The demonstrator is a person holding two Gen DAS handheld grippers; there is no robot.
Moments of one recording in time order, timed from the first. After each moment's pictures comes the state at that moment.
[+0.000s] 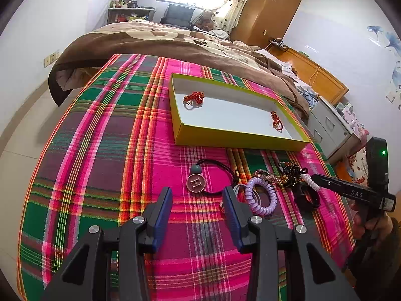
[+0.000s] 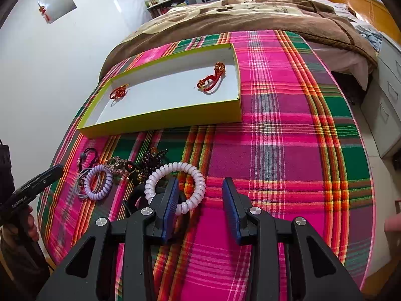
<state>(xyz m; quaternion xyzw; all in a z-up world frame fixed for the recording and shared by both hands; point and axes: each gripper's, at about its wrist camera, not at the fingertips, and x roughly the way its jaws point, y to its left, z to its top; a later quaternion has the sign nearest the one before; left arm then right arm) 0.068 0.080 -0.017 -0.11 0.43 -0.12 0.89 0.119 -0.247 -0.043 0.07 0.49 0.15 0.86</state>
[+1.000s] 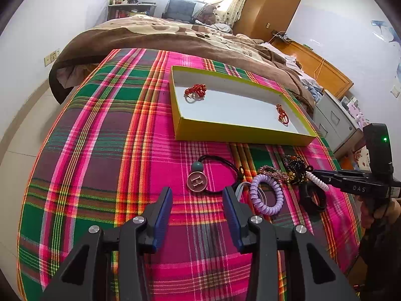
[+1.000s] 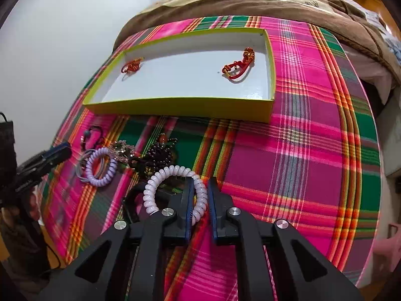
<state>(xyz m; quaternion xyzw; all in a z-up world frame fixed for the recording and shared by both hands) 0.080 0.073 -0.024 -0.10 0.45 -0.11 0.88 0.141 -0.226 -0.048 0.01 0.53 0.21 0.82</state>
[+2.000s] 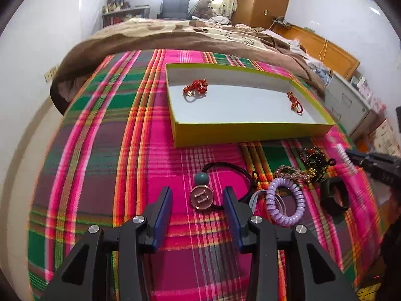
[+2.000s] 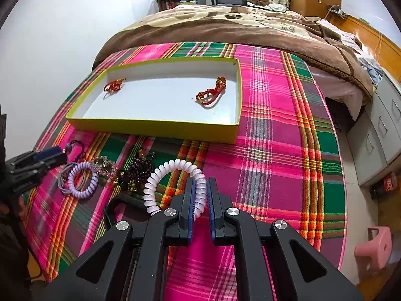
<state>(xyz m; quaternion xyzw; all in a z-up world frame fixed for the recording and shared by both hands) 0.102 0.051 -0.035 -0.02 0.45 -0.08 0.89 0.123 -0.232 -0.027 -0.02 0.47 0.13 0.87</state>
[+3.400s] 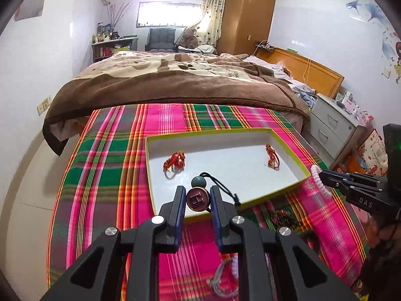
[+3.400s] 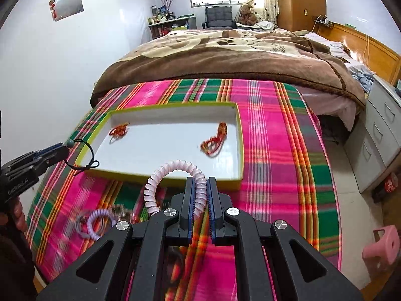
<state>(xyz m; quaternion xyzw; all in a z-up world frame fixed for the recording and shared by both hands) 0.138 0.037 0.037 -0.03 0.37 -0.12 0.92 0.143 -0.222 0.011 0.02 0.41 0.12 0.90</state>
